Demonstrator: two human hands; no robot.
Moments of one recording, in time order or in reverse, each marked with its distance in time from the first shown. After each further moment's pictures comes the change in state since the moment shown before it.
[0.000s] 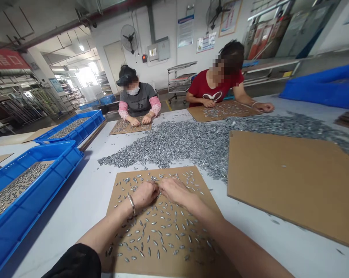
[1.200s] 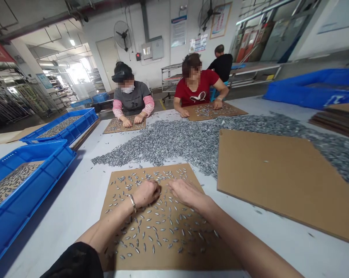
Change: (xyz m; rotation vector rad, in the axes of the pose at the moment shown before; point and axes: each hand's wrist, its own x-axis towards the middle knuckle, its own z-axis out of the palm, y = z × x) left_hand 0.007 0.023 -0.003 0.029 -0.057 0.063; right_hand -0.047 0.028 -0.006 0.000 -0.060 0.188
